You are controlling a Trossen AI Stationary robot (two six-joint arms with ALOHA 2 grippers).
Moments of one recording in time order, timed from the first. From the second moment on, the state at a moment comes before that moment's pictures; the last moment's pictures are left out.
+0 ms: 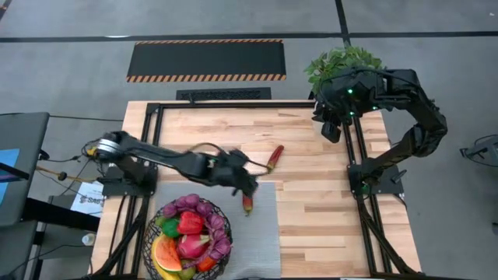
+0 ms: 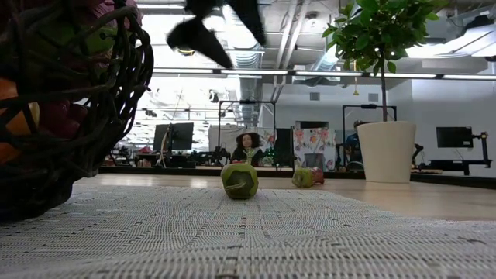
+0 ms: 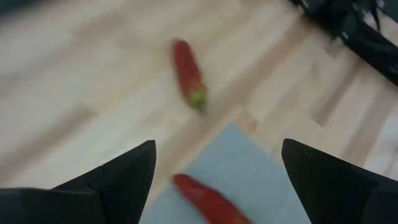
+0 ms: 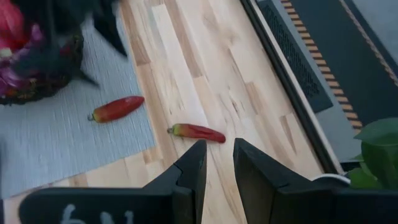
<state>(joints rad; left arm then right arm) -0.22 1.66 1.43 -0.72 -0.49 -0.90 -0.20 1.43 2.12 -1.57 0.11 0.09</state>
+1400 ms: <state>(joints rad) -0.22 2.23 1.79 -1.00 -0.13 -1.51 -0.19 1.43 2.12 -1.57 0.10 -0.06</state>
